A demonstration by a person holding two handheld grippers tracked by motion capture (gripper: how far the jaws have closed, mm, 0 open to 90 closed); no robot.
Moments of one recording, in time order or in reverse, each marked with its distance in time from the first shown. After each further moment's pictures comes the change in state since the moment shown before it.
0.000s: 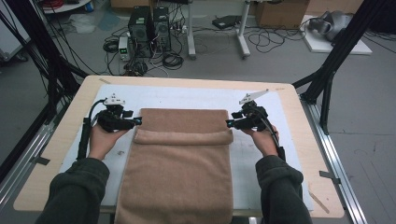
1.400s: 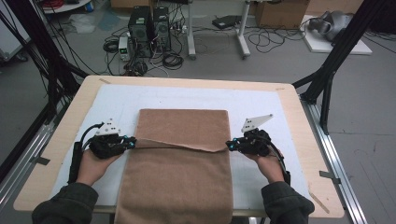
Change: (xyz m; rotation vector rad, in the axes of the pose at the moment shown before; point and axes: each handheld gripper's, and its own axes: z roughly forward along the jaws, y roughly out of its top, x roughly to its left) left arm -0.040 -0.052 -0.041 0.018 -0.075 0.156; right arm 0.059 -0.045 -0.020 -0.013 0.170 -0.122
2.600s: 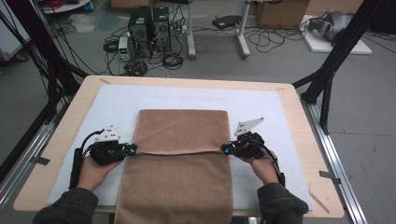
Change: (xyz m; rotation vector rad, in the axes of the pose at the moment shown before) left arm -0.001 -0.010 -0.001 -0.034 -0.071 -0.060; right arm 0.005 0.002 0.015 0.019 0.009 -0.010
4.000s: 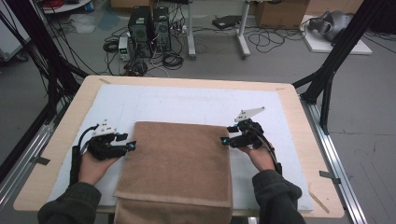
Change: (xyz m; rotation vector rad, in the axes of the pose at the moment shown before) left arm 0.030 0.012 0.023 -0.018 0.161 -0.103; right arm -0.040 0.013 0.013 -0.014 -0.140 0.117
